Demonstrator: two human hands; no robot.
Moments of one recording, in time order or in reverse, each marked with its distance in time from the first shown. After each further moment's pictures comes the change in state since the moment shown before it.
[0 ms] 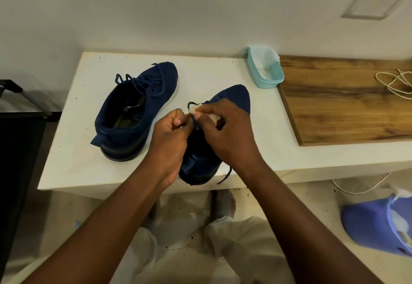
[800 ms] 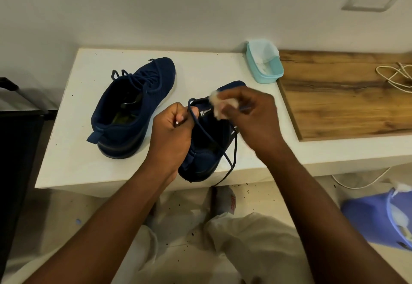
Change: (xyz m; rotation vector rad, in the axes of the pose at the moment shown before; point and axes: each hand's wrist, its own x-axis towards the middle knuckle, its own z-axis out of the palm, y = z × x) left_hand -0.001 0.000 0.008 0.248 0.120 0.123; right_hand 0.011 0.021 -0.038 0.315 0.029 0.132
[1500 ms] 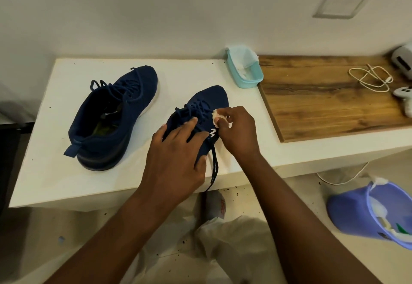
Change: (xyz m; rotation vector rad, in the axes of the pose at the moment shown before) left_hand -0.025 -0.010 0.011 1.271 -0.257 0.535; right_hand 0.007 0.064 0.002 -0.420 0.098 0.138
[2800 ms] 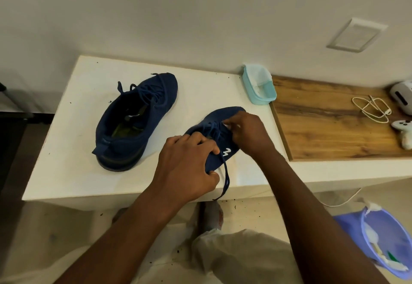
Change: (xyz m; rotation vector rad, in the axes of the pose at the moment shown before) left_hand 0.003 -0.026 -0.012 -0.192 -0.023 -0.041; right_hand 0.039 -0.021 -0.004 -0.463 -0.292 -0.263
